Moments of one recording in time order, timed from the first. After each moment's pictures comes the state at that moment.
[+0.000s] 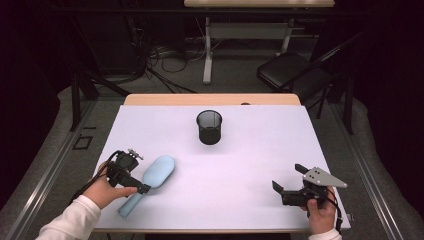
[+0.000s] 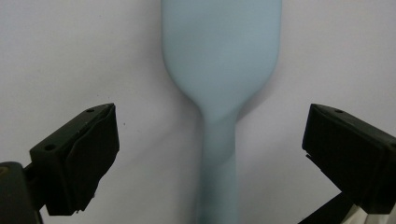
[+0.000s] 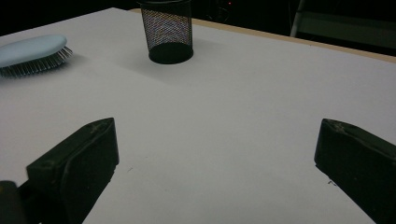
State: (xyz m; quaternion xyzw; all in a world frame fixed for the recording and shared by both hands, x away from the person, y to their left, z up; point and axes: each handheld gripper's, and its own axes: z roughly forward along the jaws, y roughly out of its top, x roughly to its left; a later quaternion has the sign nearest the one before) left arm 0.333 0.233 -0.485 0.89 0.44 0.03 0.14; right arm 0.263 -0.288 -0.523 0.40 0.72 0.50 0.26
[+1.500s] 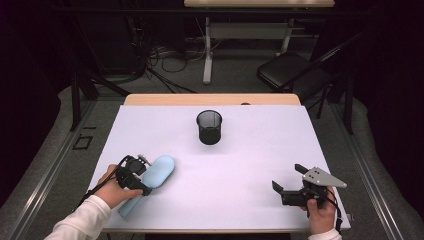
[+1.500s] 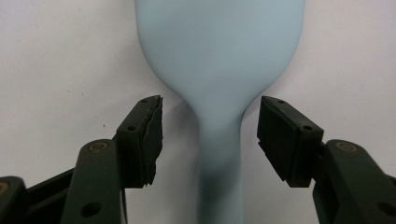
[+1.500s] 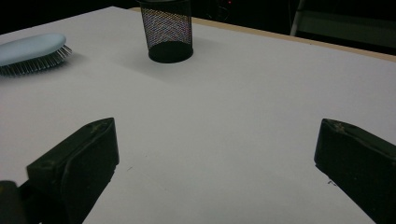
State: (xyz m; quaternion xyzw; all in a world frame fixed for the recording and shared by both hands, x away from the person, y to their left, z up) left arm 0.337 0.219 -0.511 0.90 0.43 0.02 0.09; right arm 0.263 -0.288 -0.524 0.40 0.72 0.50 0.26
